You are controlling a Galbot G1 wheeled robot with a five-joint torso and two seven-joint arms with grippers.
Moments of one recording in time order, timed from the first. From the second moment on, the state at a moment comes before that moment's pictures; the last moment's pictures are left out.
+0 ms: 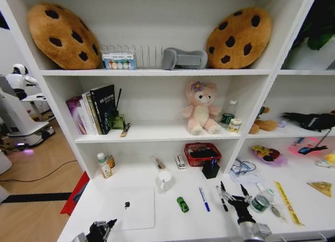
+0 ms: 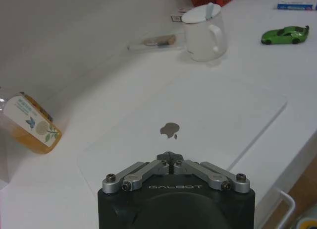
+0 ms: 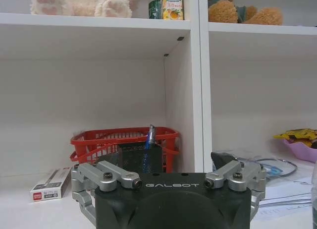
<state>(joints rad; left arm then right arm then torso) 2.34 -0.39 -0.75 -2.31 -0.48 0.14 -0.23 -1.73 1.26 0.68 1.86 0.39 0.34 0.06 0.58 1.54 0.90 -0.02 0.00</state>
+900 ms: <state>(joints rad) 2.00 -1.16 -0.82 -2.37 -0.54 0.09 -0.22 -1.93 1.20 0.49 1.93 0.27 0.43 -0.26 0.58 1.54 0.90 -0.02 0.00</state>
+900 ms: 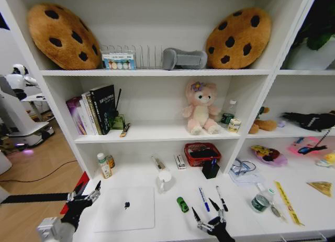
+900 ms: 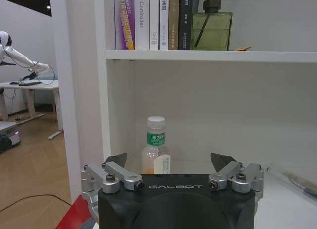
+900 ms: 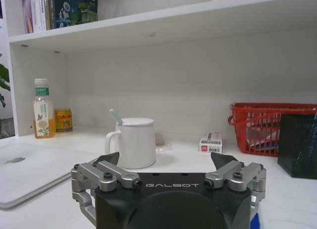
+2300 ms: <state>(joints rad) 2.00 -1.20 -0.81 -2.36 -0.58 0.05 -0.23 -1.67 1.18 0.28 1.77 0.27 0.23 -0.13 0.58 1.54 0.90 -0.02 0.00</state>
